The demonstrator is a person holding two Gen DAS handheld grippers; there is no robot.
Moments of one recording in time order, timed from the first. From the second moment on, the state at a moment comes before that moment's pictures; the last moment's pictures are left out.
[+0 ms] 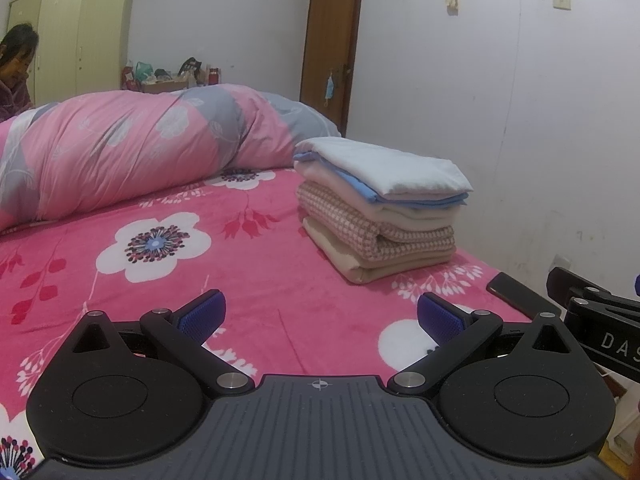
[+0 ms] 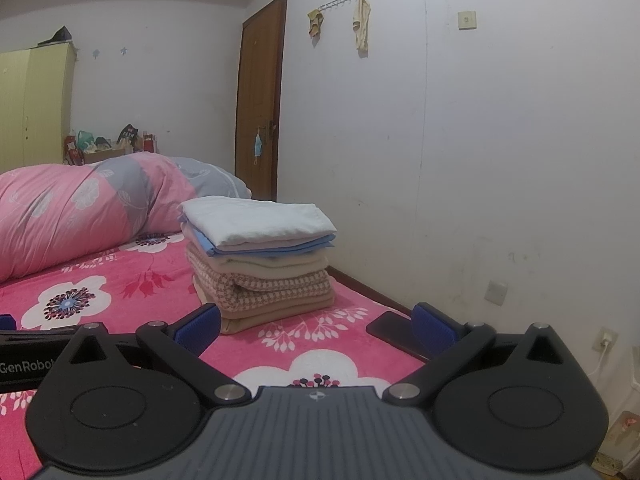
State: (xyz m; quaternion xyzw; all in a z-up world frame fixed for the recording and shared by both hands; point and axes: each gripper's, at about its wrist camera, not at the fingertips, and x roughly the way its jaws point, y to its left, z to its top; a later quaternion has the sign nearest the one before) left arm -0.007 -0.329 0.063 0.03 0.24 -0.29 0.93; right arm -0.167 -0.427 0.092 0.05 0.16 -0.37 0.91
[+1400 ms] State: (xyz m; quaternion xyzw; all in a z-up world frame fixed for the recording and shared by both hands) left arm -0.002 -0.328 0.060 0.03 0.24 -0.28 0.93; right arm -0.161 -0.426 0.089 0.05 0.16 -0.37 0.91
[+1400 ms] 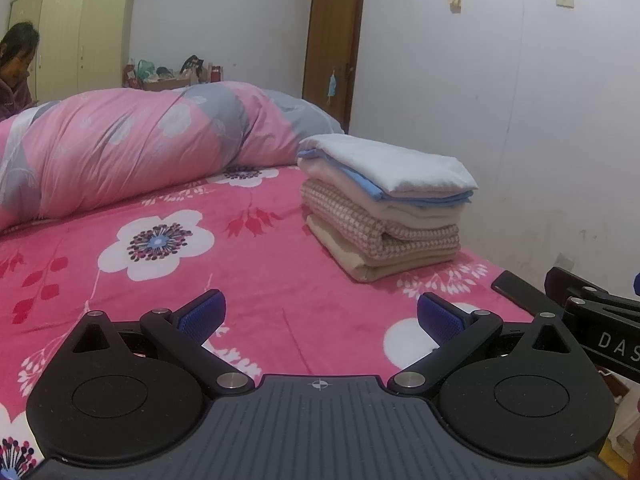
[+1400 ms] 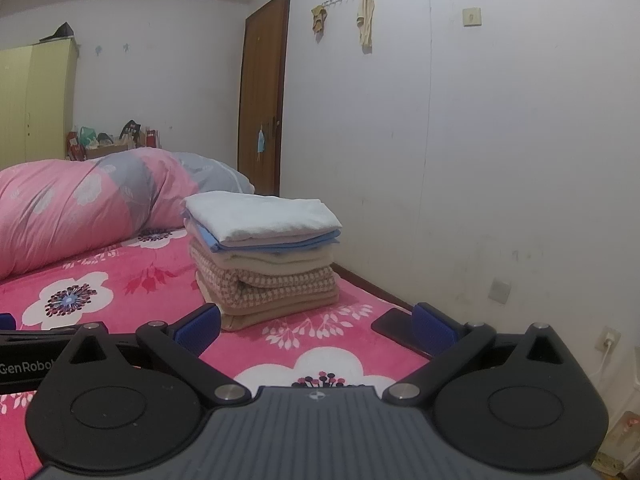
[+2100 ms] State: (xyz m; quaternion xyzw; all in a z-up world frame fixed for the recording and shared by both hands) left arm -0.001 -0.324 0.058 0.03 0.24 -0.28 0.93; right arm -0.162 -0.422 0.089 0.05 0.17 -0.37 0.91
